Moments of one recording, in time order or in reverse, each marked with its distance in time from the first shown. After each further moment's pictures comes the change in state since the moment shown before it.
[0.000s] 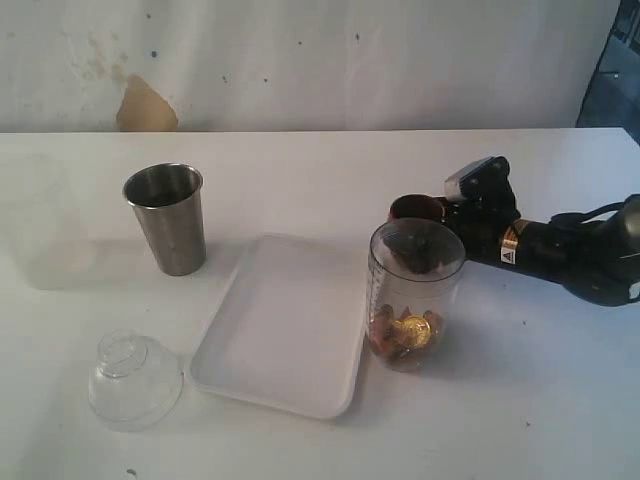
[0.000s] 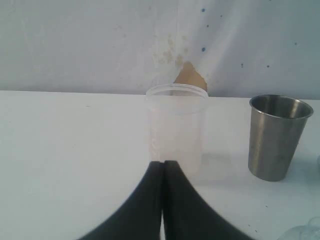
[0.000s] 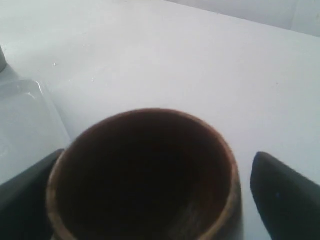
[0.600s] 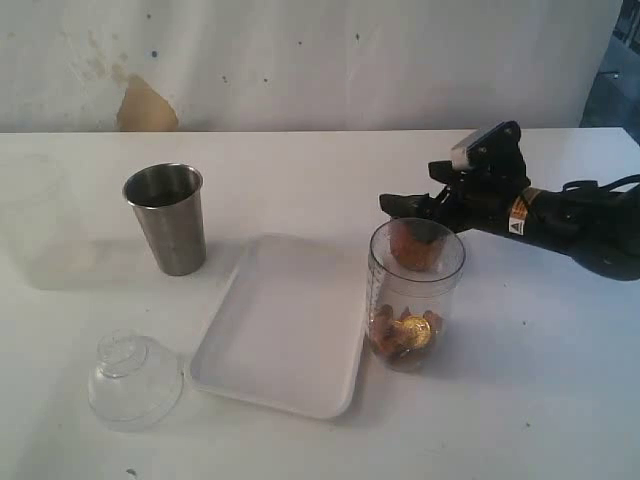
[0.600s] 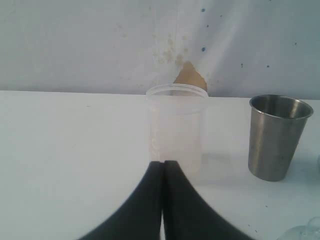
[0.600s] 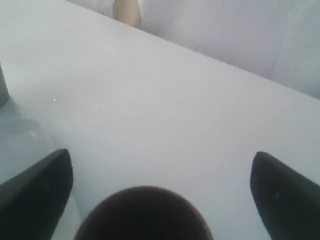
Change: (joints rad) left arm 0.000 0.000 0.000 0.000 0.000 0.000; right arm 0.001 -0.103 -0.002 0.000 0.009 -0.009
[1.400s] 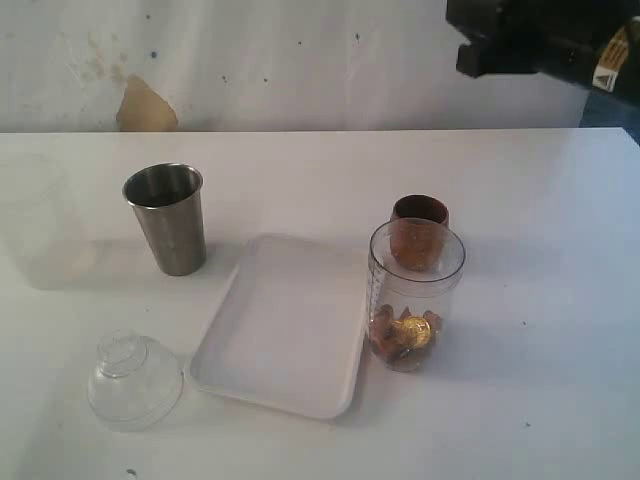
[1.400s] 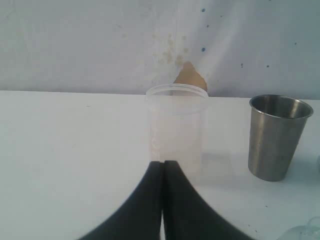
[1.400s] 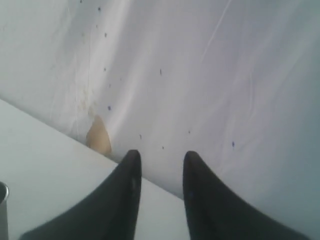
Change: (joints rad) left arm 0.000 0.000 0.000 0.000 0.000 0.000; right arm 0.000 -0.526 -0.002 0.000 0.173 0.291
